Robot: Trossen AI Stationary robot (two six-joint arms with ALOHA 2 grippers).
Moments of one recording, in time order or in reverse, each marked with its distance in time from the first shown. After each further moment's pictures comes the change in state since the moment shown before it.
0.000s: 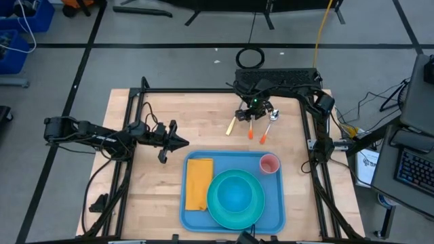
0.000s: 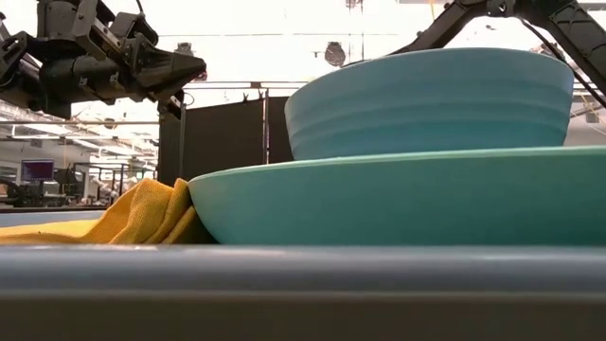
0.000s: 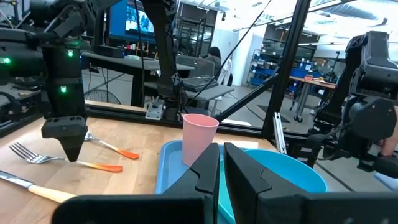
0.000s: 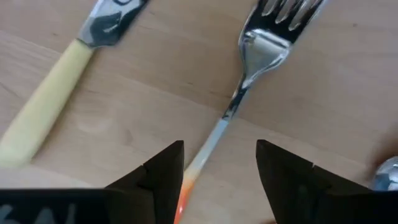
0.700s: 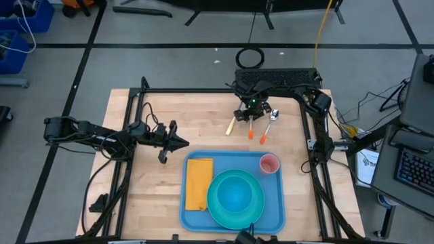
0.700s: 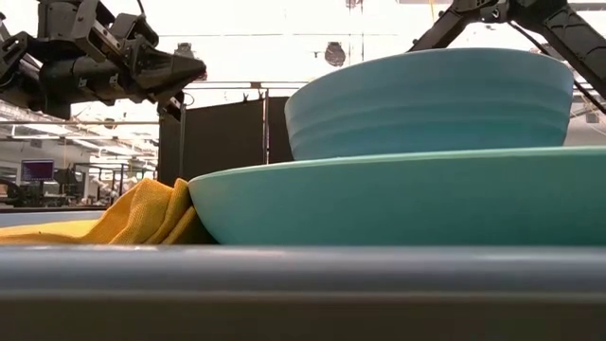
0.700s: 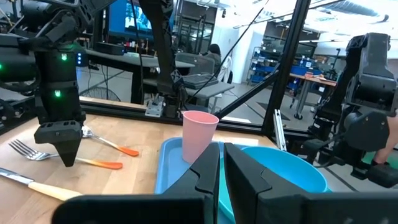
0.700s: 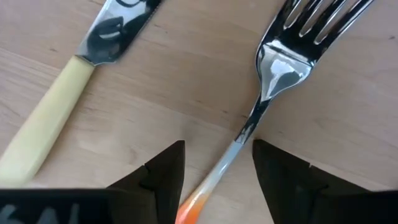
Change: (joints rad) left arm -0.004 0.000 0.000 -0.013 0.000 0.005; right arm -0.005 0.055 -0.016 0.060 -0.006 -0.001
